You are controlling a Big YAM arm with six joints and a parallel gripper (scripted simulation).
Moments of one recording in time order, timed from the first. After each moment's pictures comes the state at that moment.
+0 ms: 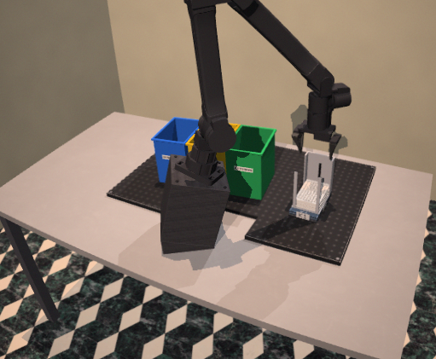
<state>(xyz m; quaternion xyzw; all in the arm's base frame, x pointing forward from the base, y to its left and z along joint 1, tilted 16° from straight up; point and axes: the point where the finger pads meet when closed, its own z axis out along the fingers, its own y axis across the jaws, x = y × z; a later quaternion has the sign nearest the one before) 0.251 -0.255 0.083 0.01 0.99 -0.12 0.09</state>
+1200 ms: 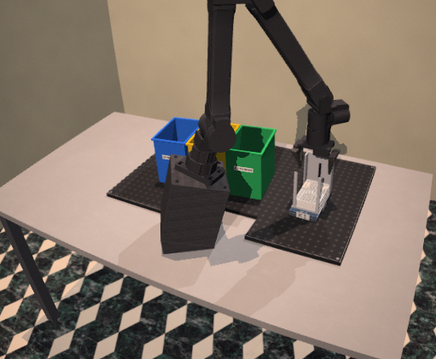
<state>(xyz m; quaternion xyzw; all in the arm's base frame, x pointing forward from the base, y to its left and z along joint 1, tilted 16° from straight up) 0.259 -0.267 0.032 0.01 0.99 -0.12 0.09</state>
